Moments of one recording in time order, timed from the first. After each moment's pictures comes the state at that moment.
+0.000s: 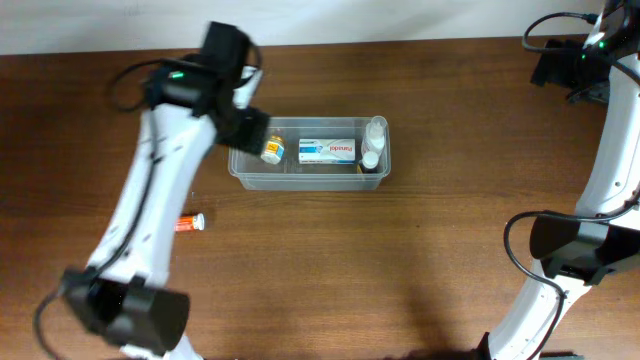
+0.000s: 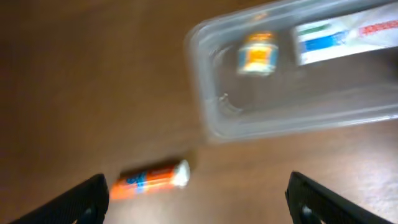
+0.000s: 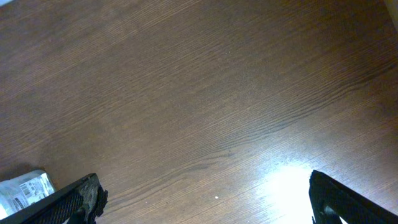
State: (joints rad) left arm -0.25 1.83 1.97 -1.39 -0.18 0.02; right arm -0.27 2.14 2.60 -1.63 0.10 0.18
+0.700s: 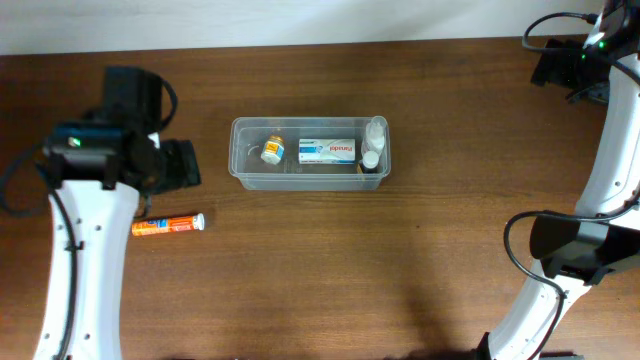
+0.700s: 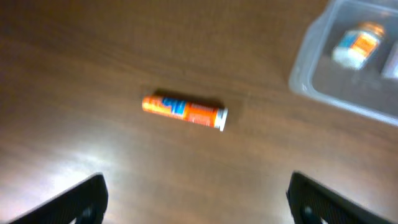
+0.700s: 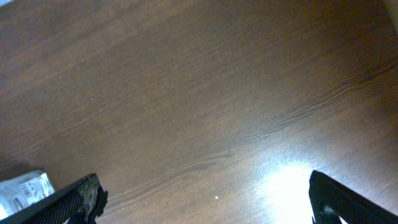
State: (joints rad) left arm -0.06 1.50 1.63 -1.39 -0.24 -0.30; right arm -0.27 2.14 2.60 -1.63 0.10 0.18
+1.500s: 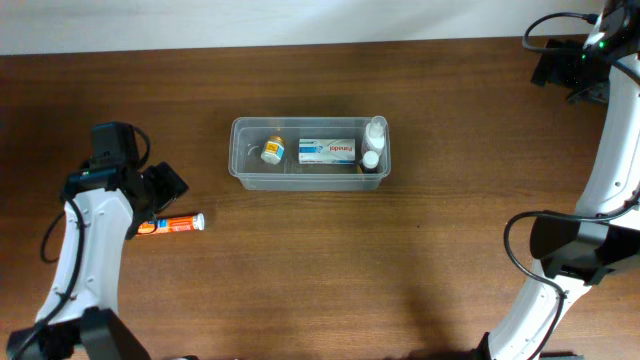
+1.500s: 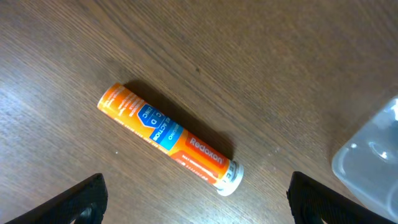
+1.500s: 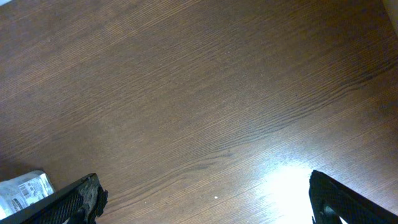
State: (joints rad) left arm 0.19 1.56 1.15 -0.87 -0.06 -0.53; right arm -0.27 2.14 2.60 -1.63 0.10 0.18
